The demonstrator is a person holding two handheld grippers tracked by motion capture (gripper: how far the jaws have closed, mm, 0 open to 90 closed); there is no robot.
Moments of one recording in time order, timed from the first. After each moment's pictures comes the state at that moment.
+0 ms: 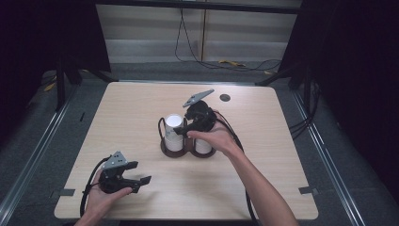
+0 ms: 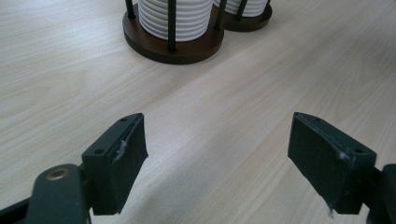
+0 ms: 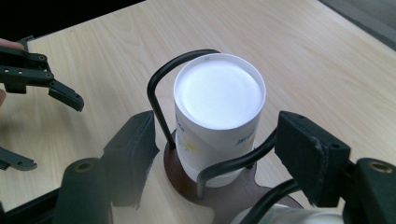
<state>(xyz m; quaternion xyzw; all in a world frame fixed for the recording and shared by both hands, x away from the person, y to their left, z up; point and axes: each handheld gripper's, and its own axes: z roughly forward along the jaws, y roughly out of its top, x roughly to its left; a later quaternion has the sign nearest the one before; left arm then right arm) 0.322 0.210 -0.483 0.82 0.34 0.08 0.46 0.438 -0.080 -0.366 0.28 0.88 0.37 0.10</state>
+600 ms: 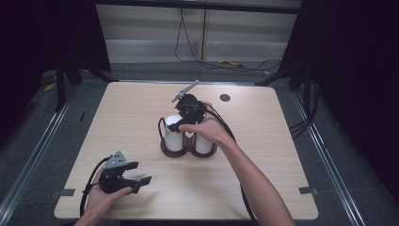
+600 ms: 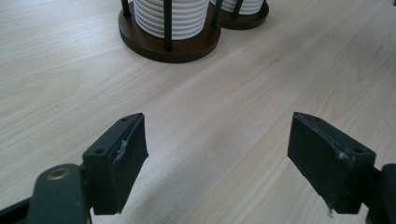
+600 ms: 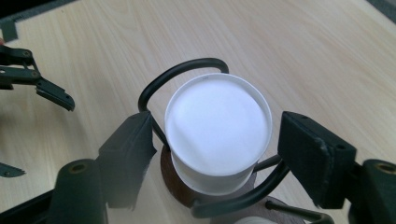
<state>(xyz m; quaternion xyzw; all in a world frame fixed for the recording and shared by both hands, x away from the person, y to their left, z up) 0.323 0.210 -0.483 0.82 0.34 0.07 0.46 0.463 -0.054 -0.362 0.27 0.91 0.32 0.08</state>
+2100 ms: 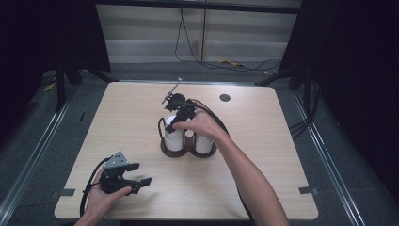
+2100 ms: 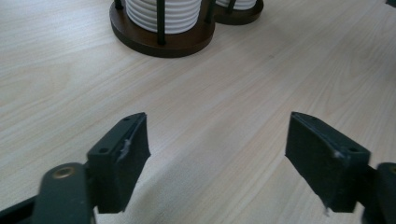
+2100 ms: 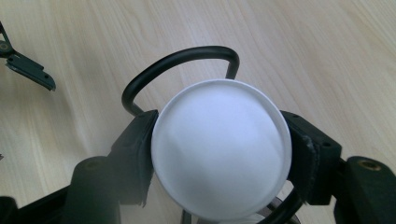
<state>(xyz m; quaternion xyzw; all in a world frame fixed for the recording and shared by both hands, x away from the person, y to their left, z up) 0.323 0.209 -0.484 0.82 0.34 0.05 0.45 0.484 -0.027 -0.370 0.24 0.94 0.23 0.05</state>
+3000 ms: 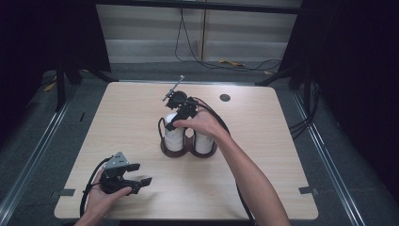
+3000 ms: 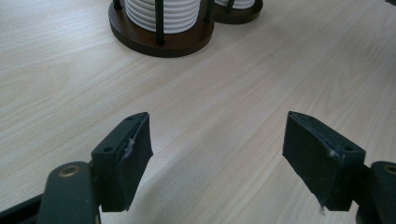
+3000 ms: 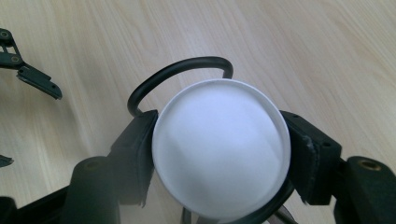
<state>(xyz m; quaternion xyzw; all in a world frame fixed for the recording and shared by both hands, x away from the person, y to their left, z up) 0.323 0.209 -0.484 0.82 0.34 0.05 0.45 0.482 -0.031 -0.361 0.25 0.94 0.24 0.06</state>
